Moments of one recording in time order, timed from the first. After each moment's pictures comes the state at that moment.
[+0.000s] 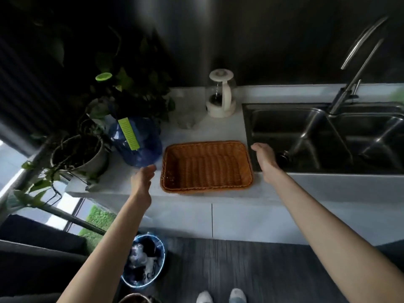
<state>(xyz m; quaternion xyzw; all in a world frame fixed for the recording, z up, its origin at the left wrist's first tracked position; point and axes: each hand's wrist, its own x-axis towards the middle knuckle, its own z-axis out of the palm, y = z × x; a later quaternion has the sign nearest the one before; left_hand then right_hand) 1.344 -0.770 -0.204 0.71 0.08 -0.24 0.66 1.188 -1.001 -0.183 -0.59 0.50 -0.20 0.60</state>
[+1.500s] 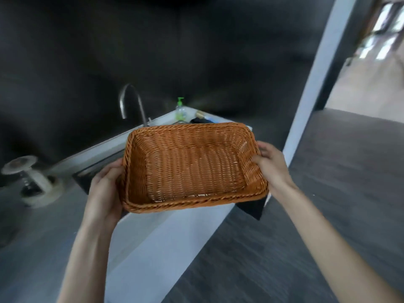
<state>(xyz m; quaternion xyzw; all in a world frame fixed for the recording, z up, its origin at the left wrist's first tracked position) 1.122 -0.922 -0.066 0.48 -0.34 -0.53 0.61 0.812 -0.923 -0.053 -0.40 0.62 -0.55 0.39</state>
